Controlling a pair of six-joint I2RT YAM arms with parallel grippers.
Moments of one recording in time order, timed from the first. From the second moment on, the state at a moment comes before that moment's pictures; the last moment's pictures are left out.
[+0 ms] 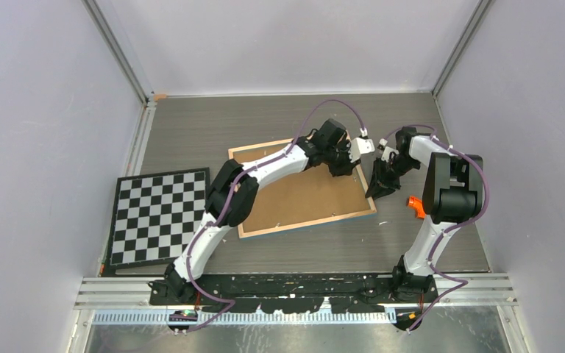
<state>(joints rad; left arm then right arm) -0.84 2.37 2.00 -0.31 0.43 0.41 -0.10 1.89 1.21 -0.89 -0.43 0.02</state>
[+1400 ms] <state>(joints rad) -0.46 1.86 1.57 -0.38 0.60 0.07 0.09 2.04 1.47 -1.04 -0.23 -0.45</state>
